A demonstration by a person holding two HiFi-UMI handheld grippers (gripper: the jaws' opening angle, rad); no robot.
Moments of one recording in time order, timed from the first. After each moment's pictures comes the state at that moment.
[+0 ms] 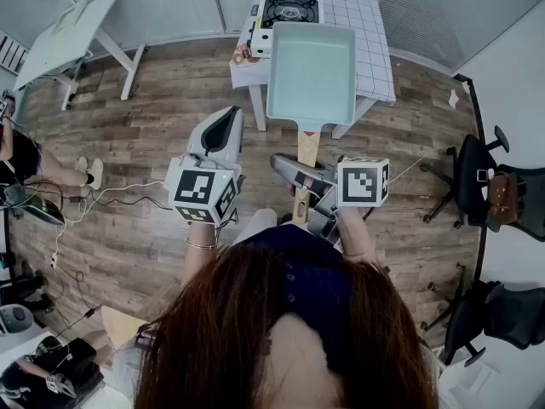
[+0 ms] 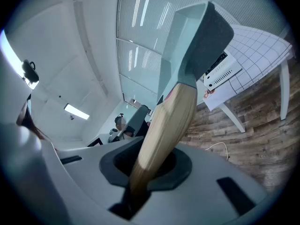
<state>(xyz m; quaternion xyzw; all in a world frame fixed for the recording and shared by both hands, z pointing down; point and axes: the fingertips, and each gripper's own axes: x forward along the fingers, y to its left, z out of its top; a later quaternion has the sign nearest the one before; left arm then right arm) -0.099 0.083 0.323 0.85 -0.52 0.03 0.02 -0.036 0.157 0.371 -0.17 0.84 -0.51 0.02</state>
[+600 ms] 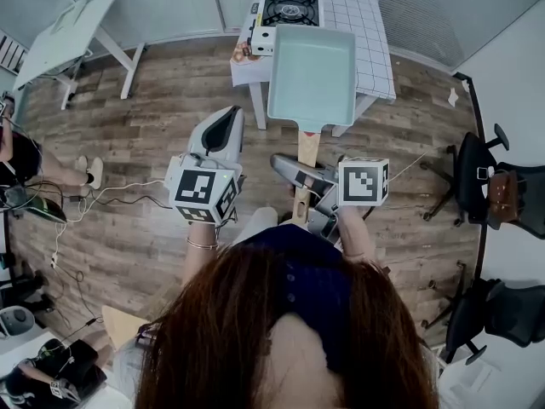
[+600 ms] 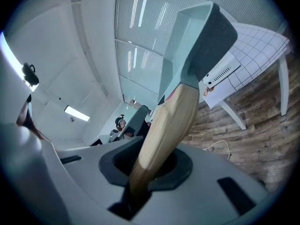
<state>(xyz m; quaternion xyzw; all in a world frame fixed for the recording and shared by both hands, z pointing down) -0.101 0.084 0.324 0.86 -0.52 0.03 0.03 -0.040 0.157 0.368 -0.17 0.84 -0.51 0.03</state>
